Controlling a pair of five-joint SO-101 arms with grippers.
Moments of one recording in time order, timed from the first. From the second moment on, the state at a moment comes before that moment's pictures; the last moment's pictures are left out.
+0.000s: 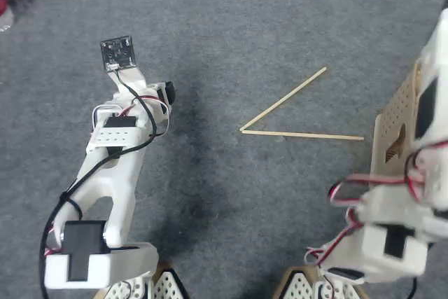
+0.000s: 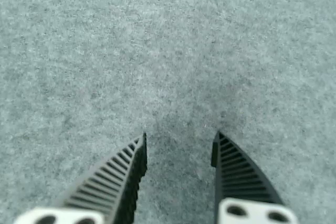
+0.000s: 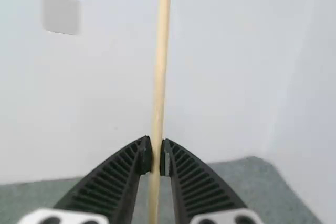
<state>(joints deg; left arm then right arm) -6.5 -6.9 45.6 20.8 15.9 12.7 -1.1 -85.7 100.7 5.5</state>
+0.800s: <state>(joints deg) -6.5 -6.9 45.6 20.8 15.9 20.0 -41.2 0.5 52.4 5.5</state>
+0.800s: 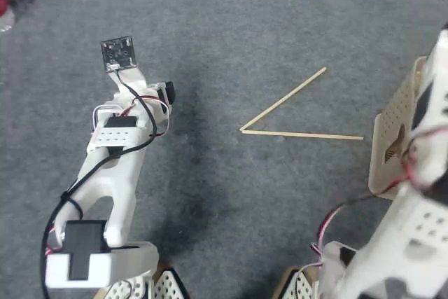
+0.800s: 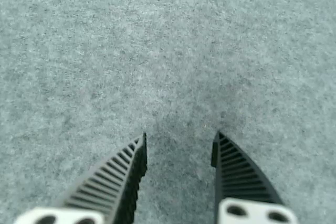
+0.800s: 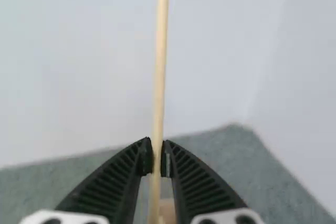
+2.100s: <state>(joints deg) -6.5 -6.9 45.6 20.8 15.9 26.5 -31.1 57.0 -30.9 13.4</state>
